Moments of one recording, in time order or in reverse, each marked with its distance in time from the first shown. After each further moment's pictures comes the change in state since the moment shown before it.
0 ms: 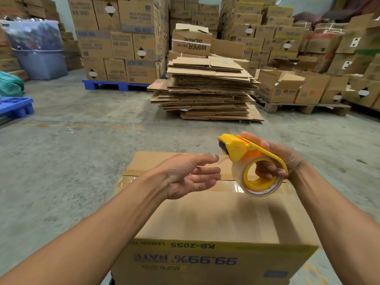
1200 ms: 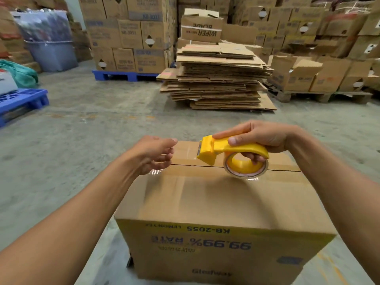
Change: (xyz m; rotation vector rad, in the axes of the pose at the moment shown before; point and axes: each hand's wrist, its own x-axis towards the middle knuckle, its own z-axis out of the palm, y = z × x) left_hand 0.023 0.011 -0.098 0.223 0.383 0.157; right_hand 0.058 -0.029 0.062 -0.722 0.243 0.361
